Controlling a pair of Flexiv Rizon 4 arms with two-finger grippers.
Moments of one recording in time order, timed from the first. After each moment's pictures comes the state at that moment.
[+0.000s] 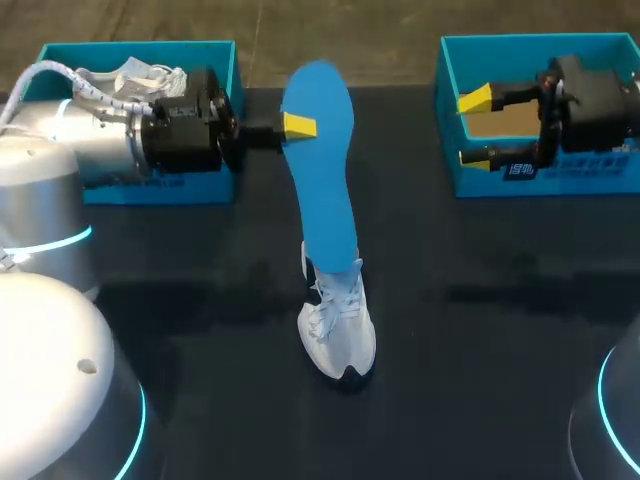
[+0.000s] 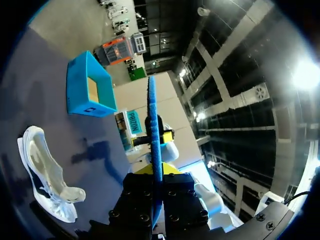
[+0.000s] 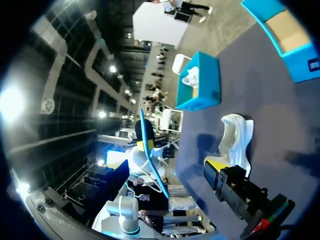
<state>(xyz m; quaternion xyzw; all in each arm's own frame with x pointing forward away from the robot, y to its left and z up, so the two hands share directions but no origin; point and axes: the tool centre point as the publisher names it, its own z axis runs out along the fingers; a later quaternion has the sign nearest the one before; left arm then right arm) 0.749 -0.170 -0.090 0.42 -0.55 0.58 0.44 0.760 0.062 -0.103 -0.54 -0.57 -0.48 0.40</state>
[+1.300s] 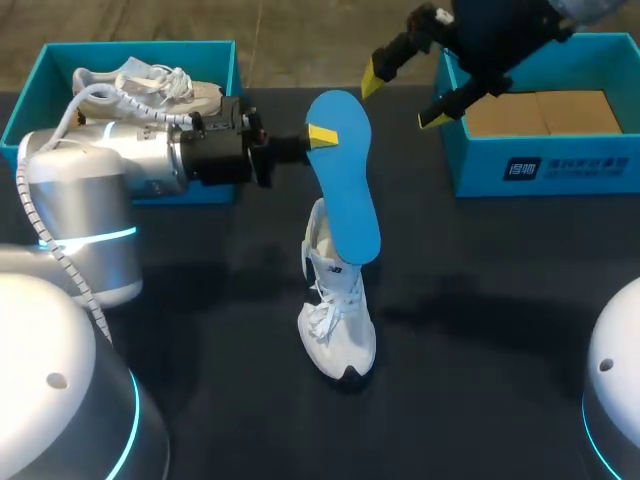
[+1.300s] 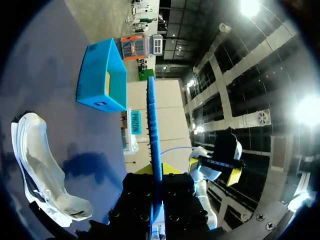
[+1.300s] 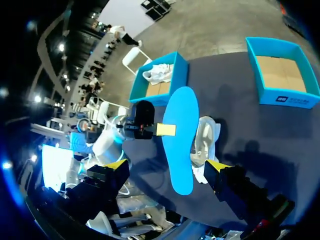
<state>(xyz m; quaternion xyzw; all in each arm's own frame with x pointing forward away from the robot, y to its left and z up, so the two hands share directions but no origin) 0.791 -0.197 -0.139 0.48 -0.48 0.54 0.49 0.740 0.148 -0.043 -0.63 -0.70 -0.29 0.16</state>
